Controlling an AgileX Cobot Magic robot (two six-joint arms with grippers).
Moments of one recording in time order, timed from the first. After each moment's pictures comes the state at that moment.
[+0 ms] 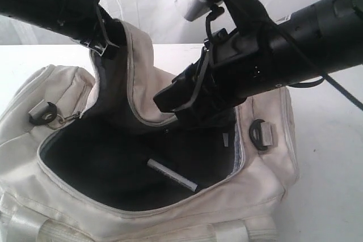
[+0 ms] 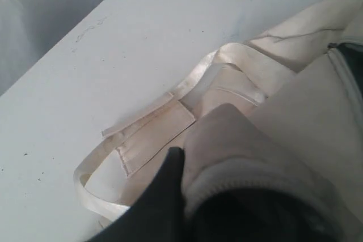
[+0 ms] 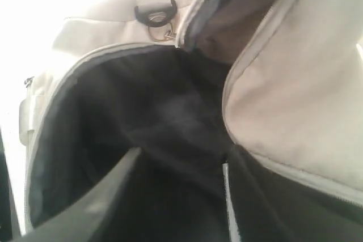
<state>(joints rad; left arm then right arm) -0.21 1.60 -1.31 -0.85 0.65 1.24 0.57 1.31 -1.03 0.83 0.69 -0.94</state>
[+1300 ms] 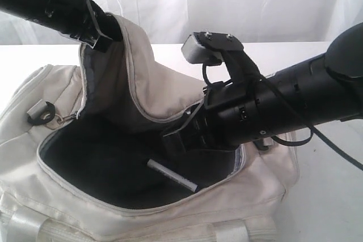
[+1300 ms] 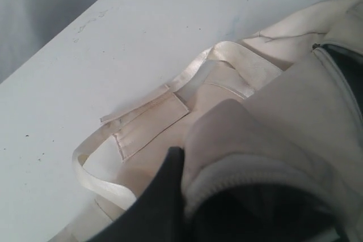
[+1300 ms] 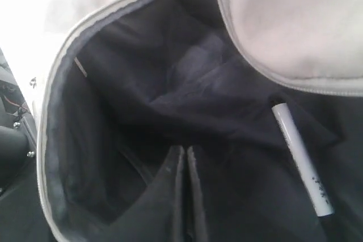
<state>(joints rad) -0.21 1.54 -1.31 -0.75 0.70 1.09 0.59 1.35 -0.85 1.04 0.63 -0.85</state>
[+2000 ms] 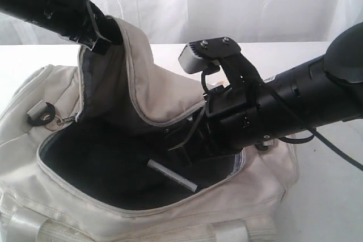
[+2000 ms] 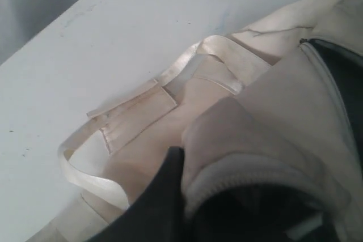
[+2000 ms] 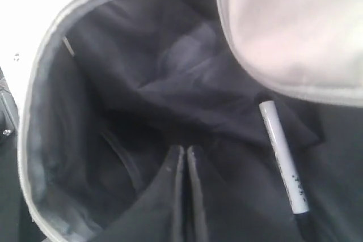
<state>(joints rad) -0.21 1.54 -1.31 -0.75 0.75 1.08 0.60 1.35 -0.85 0.96 0.62 -0.88</state>
